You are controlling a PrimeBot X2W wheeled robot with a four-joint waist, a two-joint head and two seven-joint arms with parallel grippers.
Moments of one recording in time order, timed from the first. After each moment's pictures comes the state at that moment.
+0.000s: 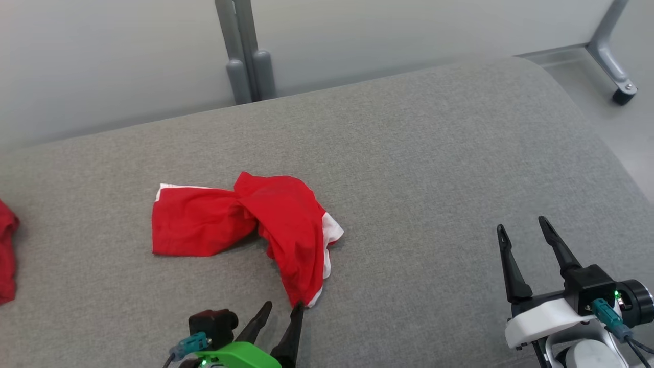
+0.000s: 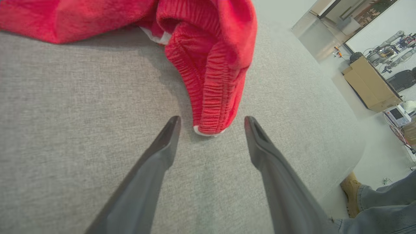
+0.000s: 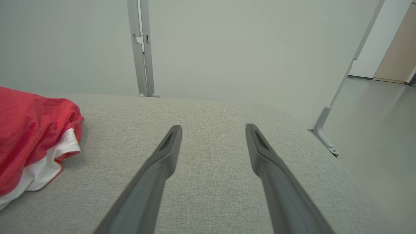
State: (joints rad) left arm 0.03 0.05 -0.38 0.23 -0.58 -0.07 0.03; right arm -0.01 -0.07 -0.03 0.12 -0.03 0.13 -0.26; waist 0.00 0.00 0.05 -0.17
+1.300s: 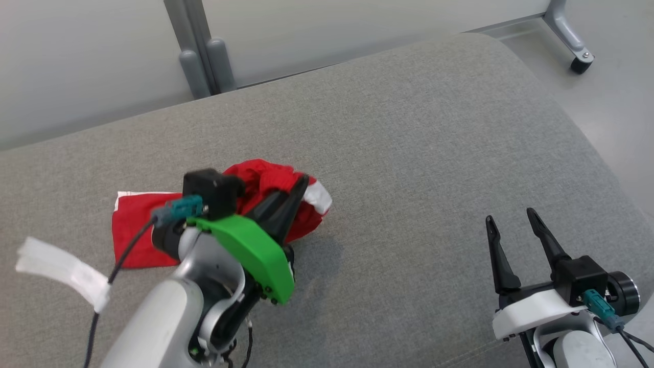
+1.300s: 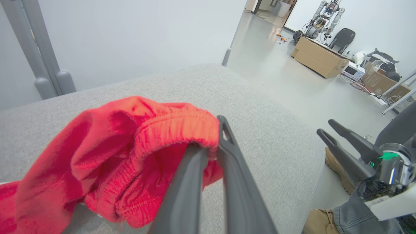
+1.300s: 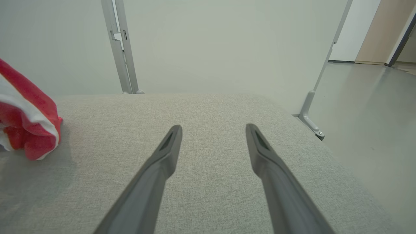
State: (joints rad) left arm -0.30 0.21 -0.49 -0.12 -0.63 0.01 0.34; right arm -0.05 -0.05 -0.01 0.14 -0.01 0.13 -0.26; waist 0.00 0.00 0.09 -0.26
